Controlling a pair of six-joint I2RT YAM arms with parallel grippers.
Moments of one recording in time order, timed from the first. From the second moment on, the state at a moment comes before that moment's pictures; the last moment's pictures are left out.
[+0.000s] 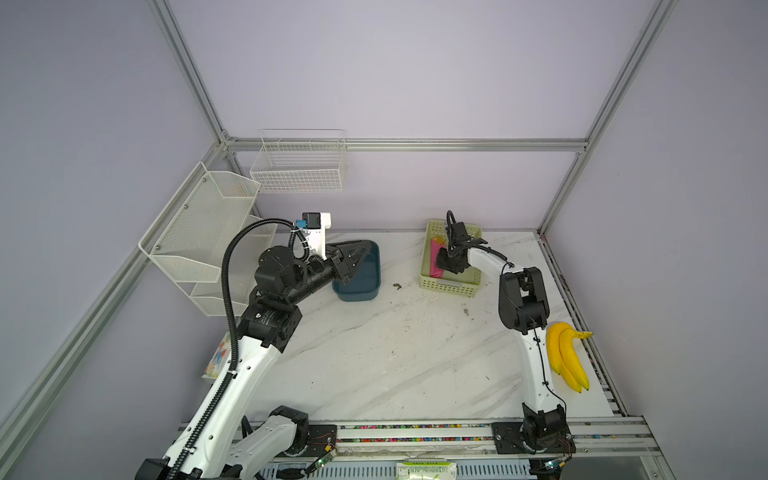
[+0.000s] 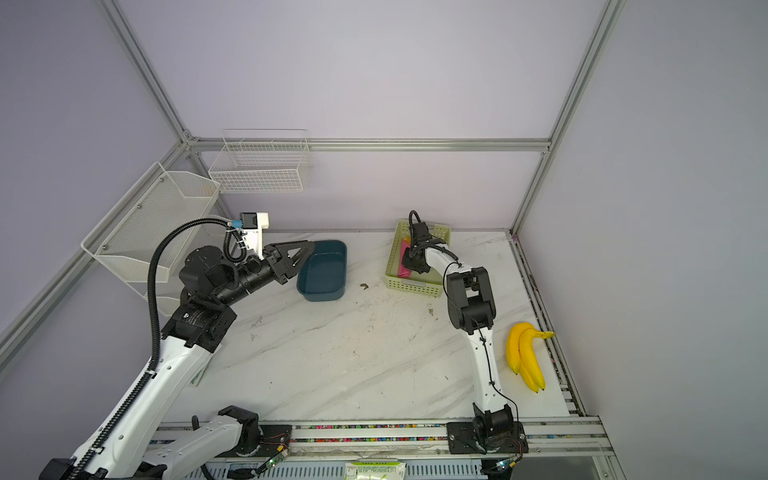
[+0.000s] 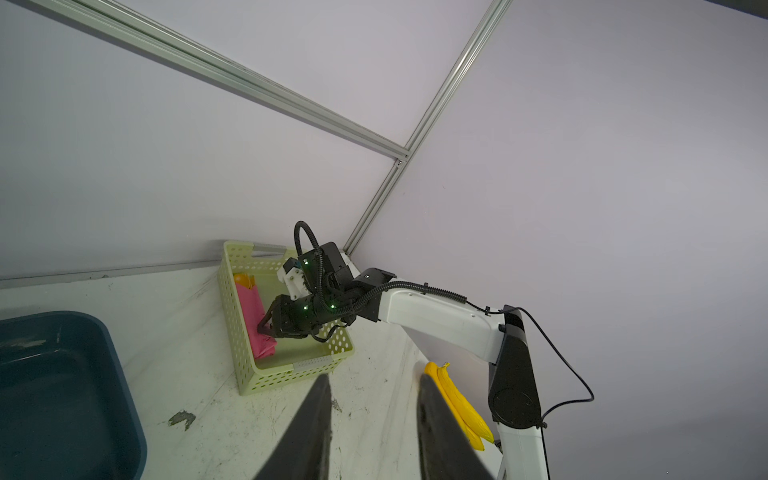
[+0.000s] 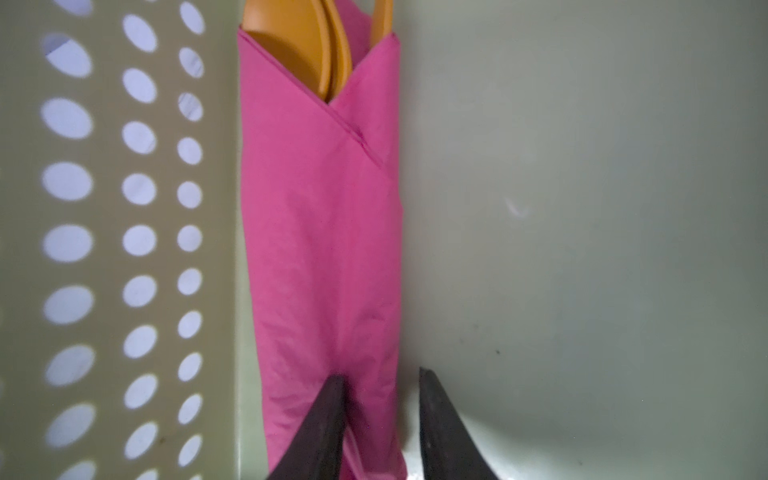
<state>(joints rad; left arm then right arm) -0.27 1.01 1.13 -0.09 0.53 -0.57 0.30 2.40 1.97 -0.60 -0.04 0.55</state>
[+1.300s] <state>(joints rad) -0.26 1.01 1.11 -0.16 0.44 -0.53 0.30 2.32 2.04 -0.68 -0.06 0.53</state>
